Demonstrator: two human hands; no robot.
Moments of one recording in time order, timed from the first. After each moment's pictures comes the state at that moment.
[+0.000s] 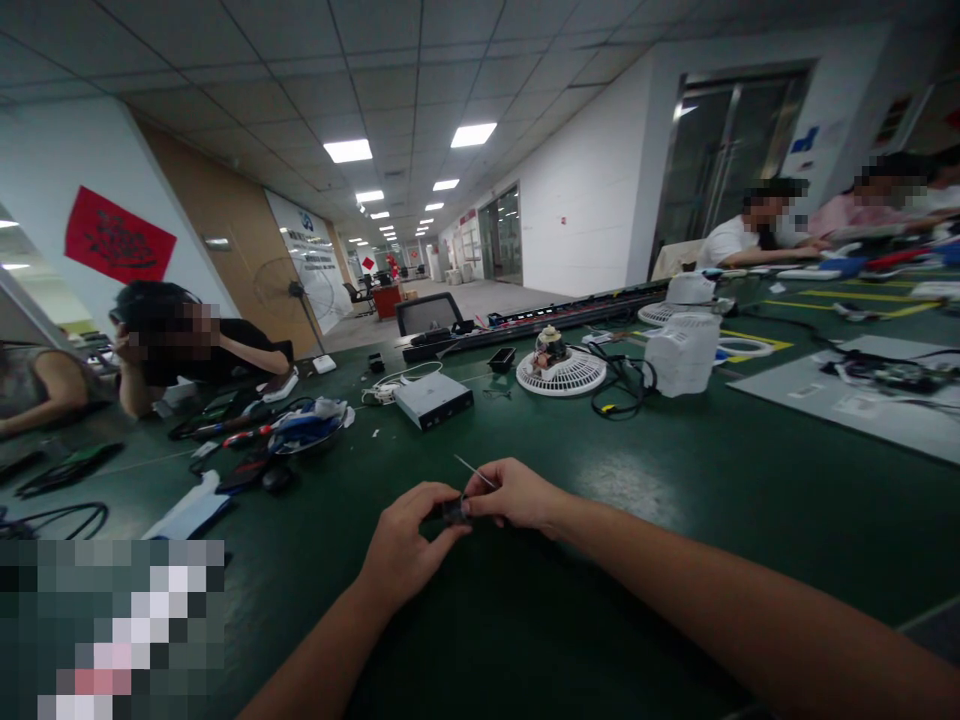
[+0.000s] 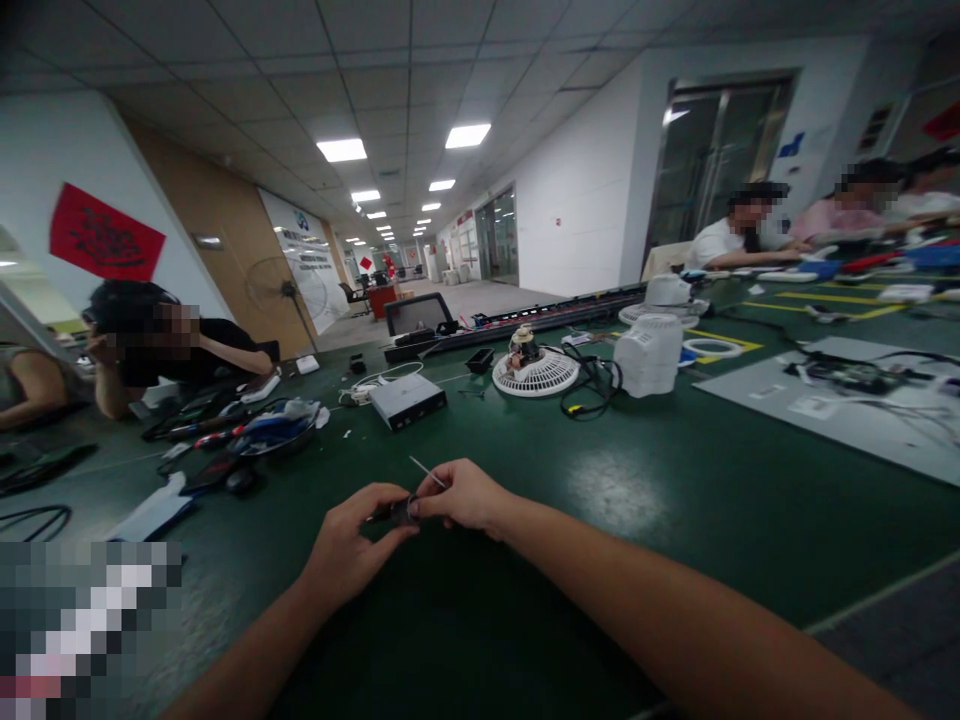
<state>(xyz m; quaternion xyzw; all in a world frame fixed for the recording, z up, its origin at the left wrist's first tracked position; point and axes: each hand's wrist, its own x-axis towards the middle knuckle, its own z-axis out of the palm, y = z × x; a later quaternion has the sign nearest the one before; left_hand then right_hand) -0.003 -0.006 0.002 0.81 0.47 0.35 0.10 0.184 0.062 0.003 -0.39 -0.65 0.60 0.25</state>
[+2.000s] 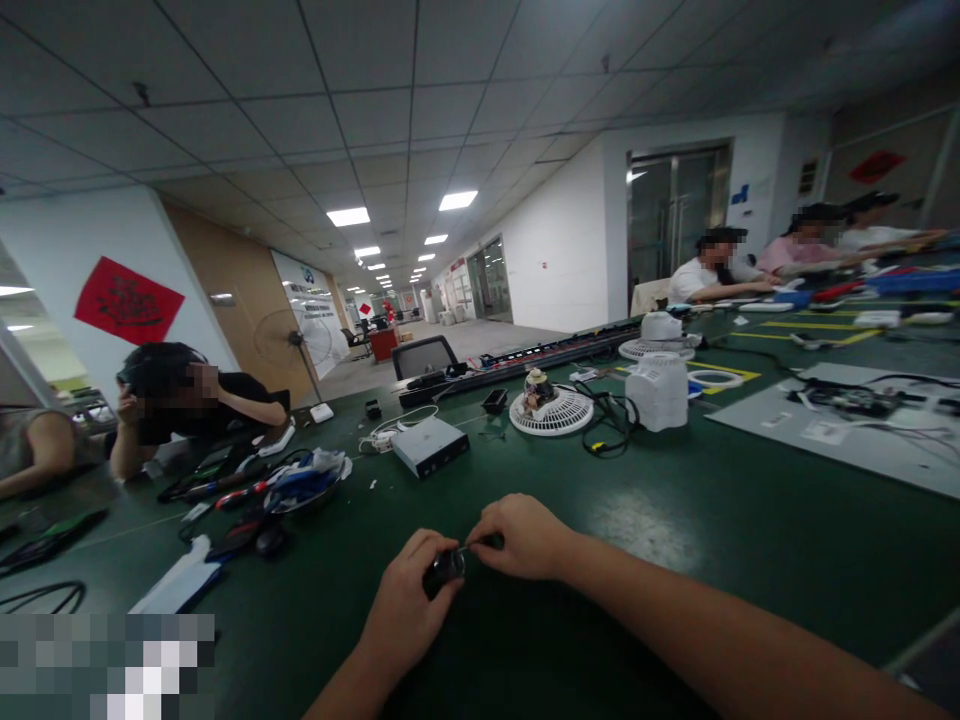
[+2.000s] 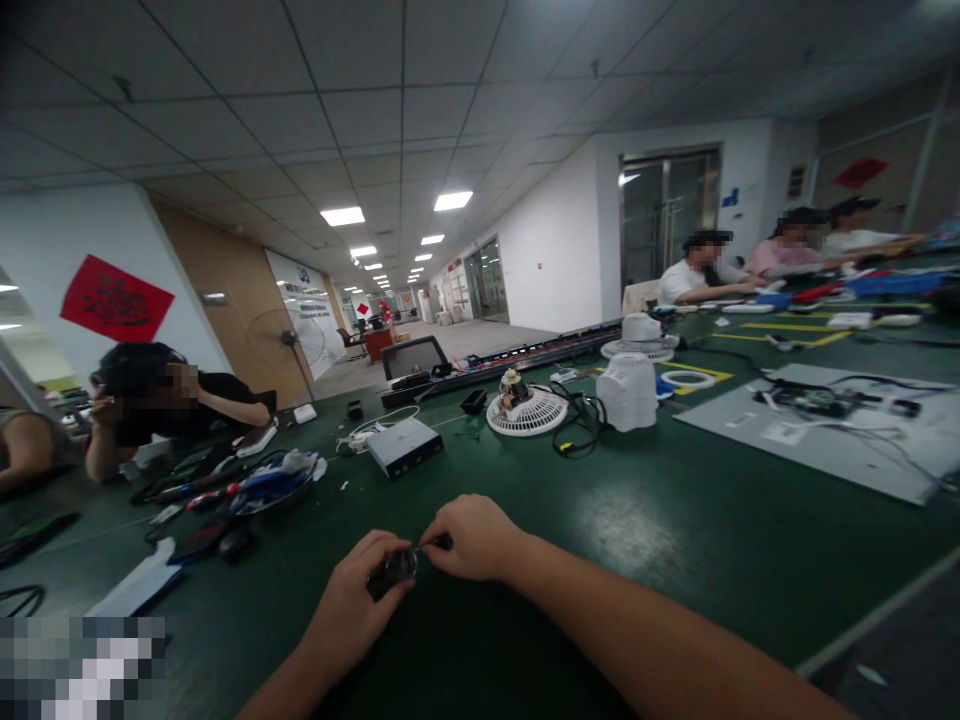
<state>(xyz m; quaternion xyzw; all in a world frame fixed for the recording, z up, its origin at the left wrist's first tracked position) -0.003 0.003 -0.004 0.78 0.51 0.34 0.10 0.204 0.069 0.016 -0.29 -0.93 0.06 0.21</state>
